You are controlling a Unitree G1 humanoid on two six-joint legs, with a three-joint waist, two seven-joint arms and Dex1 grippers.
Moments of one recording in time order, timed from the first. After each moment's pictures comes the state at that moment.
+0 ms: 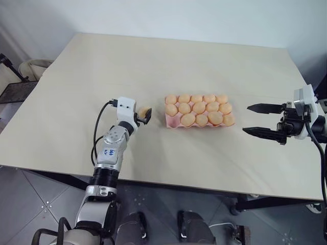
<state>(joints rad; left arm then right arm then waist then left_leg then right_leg) -0.66 0.14 0.08 0.44 -0.07 0.18 -0.16 -0.54 -0.93 -0.21 0.31 0.50 0.29 1.44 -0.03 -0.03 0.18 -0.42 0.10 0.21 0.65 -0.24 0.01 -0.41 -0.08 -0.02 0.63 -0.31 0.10</state>
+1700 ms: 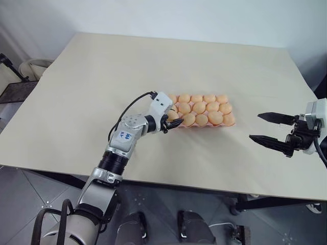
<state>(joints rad) -0.82 0.18 -0.18 0.37 -0.09 0.46 -0.57 -0.26 -0.93 -0.38 0.05 0.58 0.35 1.28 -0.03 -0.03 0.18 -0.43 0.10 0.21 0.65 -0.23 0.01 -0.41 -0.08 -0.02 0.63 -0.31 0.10</state>
